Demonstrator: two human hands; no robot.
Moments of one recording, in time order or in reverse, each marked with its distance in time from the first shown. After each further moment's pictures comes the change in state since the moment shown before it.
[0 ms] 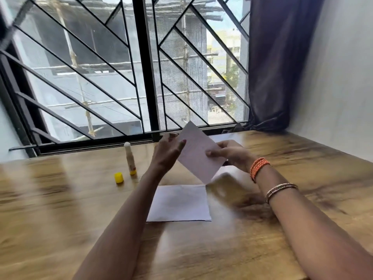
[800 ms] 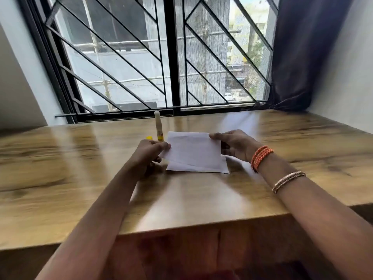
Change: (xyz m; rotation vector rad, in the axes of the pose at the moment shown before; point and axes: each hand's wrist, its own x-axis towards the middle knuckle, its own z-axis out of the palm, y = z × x) left_hand -0.116 -0.009 -0.098 -0.152 -0.074 -0.522; right_hand -0.061 -0.002 0.072 0.258 0.024 0.125
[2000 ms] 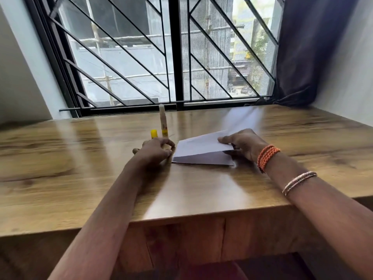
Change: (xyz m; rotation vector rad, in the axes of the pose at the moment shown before) left_hand 0.007 -0.018 -0.006 0.688 -0.045 0.160; right_hand -0.021 0.009 0.006 -0.052 0.178 0.055
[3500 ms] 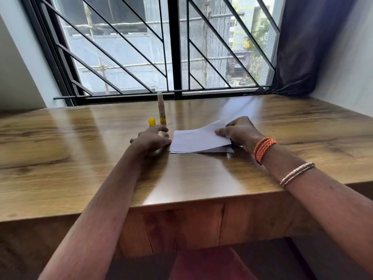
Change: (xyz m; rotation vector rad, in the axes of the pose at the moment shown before) left_hand 0.003 -0.006 0.001 -0.102 -0.037 -0.103; right_hand 0.007 0.013 0.003 -0.350 0.116 -0.175
